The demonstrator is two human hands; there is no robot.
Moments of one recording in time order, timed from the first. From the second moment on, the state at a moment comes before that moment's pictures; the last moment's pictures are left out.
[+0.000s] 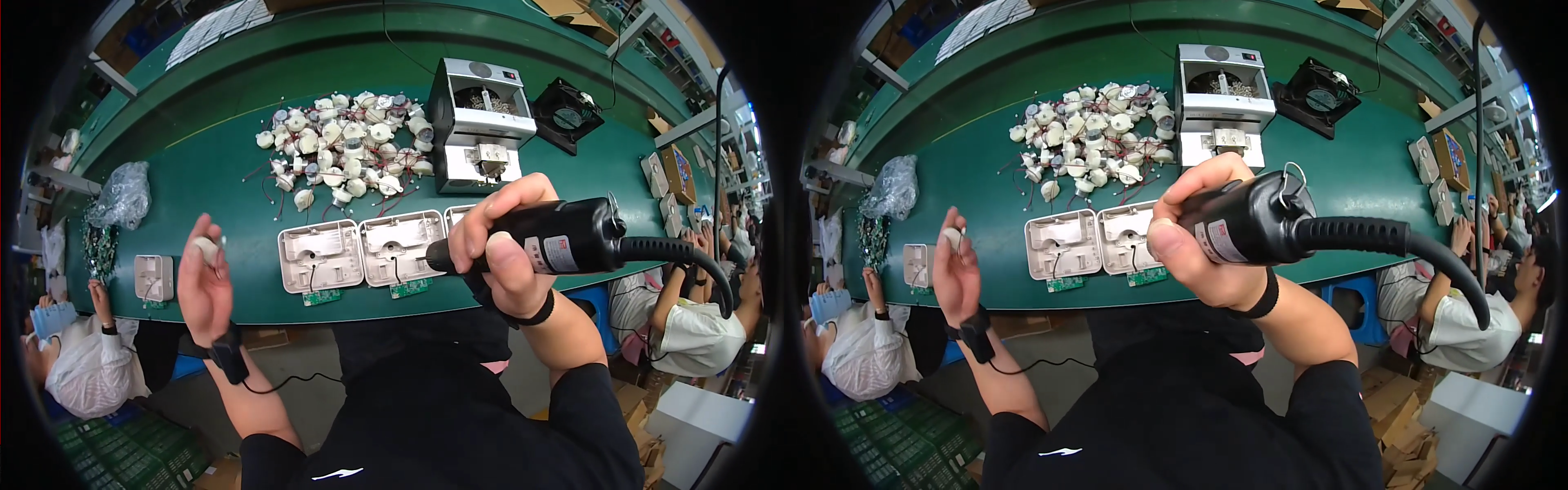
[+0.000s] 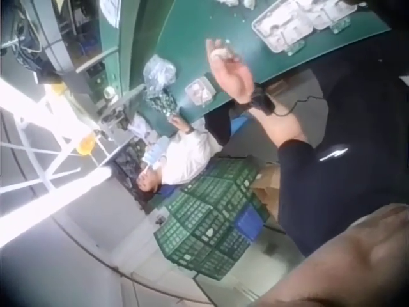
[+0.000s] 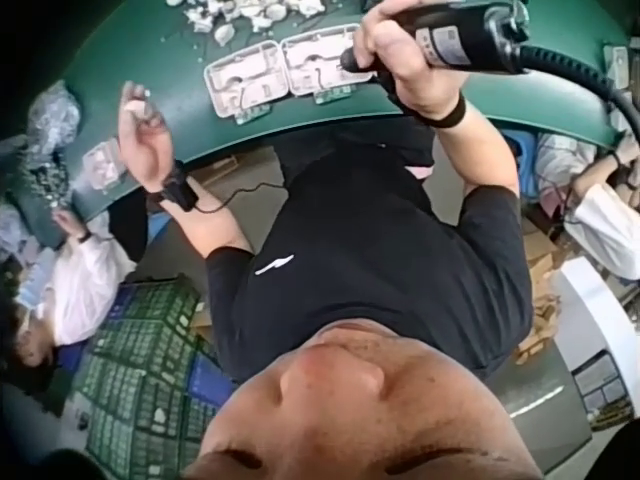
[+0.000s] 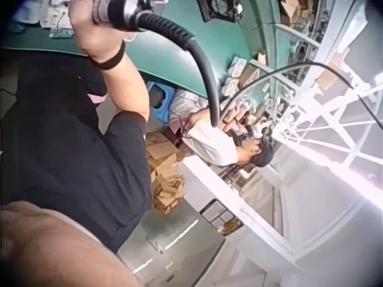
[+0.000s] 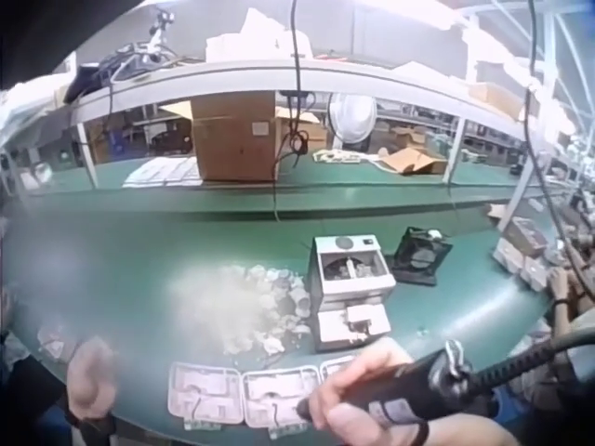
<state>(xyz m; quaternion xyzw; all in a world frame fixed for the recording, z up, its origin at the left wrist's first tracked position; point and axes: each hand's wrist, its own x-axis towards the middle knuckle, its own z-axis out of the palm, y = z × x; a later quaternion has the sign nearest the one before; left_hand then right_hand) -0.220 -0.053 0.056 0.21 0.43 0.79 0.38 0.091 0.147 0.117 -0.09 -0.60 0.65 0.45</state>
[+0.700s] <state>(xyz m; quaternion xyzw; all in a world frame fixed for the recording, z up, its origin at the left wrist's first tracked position) -0.083 -0.025 0.048 0.23 0.44 0.60 0.63 0.117 0.147 0.132 -0.05 -0.55 0.72 0.42</state>
